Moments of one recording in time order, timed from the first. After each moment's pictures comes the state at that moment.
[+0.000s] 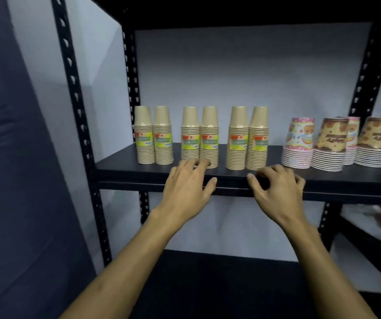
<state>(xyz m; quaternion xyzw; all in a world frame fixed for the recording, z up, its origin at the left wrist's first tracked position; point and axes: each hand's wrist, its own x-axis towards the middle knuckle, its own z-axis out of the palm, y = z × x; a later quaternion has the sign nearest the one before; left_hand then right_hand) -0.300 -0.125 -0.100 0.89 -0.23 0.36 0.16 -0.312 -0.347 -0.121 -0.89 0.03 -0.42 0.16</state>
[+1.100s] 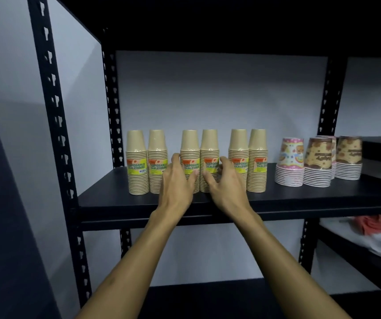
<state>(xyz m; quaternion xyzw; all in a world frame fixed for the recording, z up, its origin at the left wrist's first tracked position) -0.207 -0.097 -0.069 0.80 -0.21 0.36 0.44 -0.247 -0.219 -0.069 -0.82 -0.03 -0.42 0.39</state>
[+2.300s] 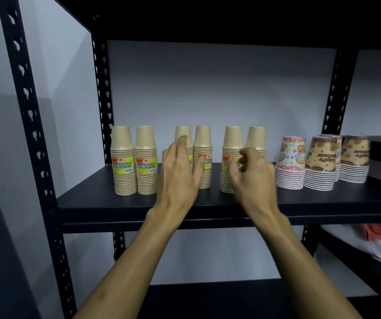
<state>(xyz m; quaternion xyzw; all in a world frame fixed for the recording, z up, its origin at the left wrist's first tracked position) -0.213 -0.125 -0.052 0.77 -0.24 0.48 0.36 -0.263 -0.273 -0.049 -0.80 0.03 -0.53 0.26</state>
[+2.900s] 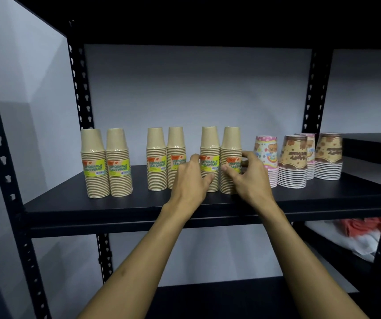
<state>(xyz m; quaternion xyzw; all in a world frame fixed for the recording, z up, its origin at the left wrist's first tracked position) -0.200 -0.217 -0.062 0.83 -0.24 0.31 0.39 -0.251 -0.358 -0.056 -0.80 0.03 -0.42 0.42</state>
